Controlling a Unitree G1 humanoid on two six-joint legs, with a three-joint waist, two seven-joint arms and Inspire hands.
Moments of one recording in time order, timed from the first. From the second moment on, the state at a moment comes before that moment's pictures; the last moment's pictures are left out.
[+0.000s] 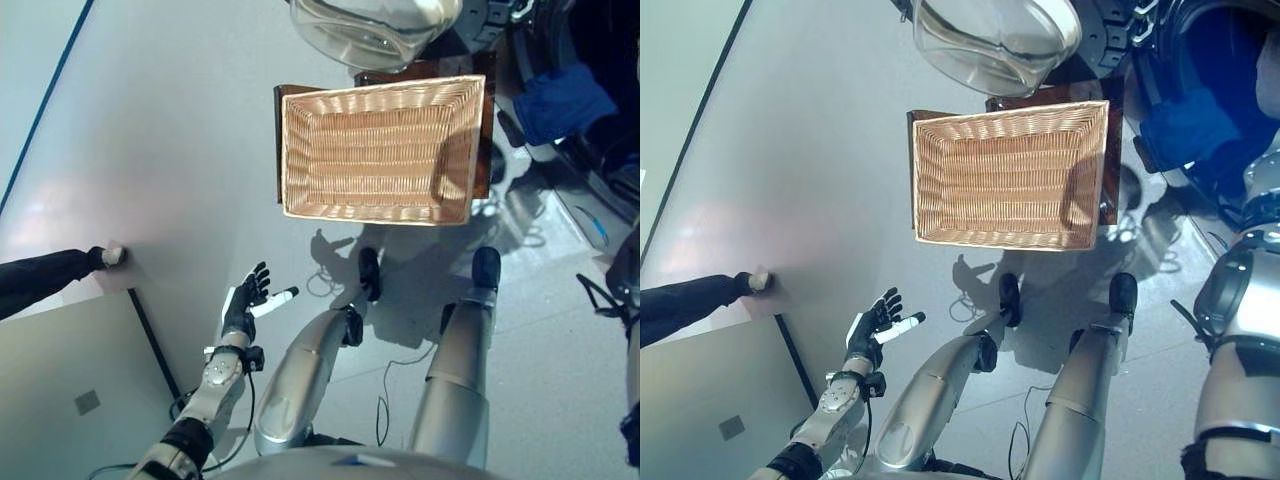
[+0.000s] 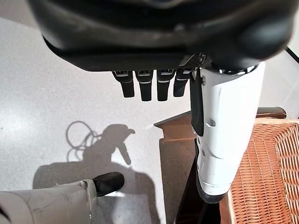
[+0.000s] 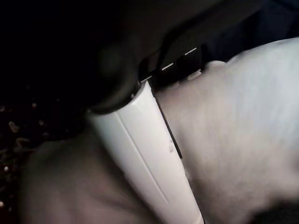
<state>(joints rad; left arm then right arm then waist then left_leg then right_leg) -0.06 0.23 -0.41 0.63 -0.44 -0.29 0.22 -1.34 -0.87 -0.14 1.28 1.10 -0.33 -0.65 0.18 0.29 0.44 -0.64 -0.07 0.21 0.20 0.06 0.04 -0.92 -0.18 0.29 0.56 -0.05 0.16</state>
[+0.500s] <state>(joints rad) -0.06 0.23 -0.40 0.62 -0.44 -0.29 0.22 -1.34 -0.88 -0.06 1.28 0.94 -0.27 -0.65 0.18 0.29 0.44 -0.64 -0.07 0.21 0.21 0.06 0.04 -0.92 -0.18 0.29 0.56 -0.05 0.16</state>
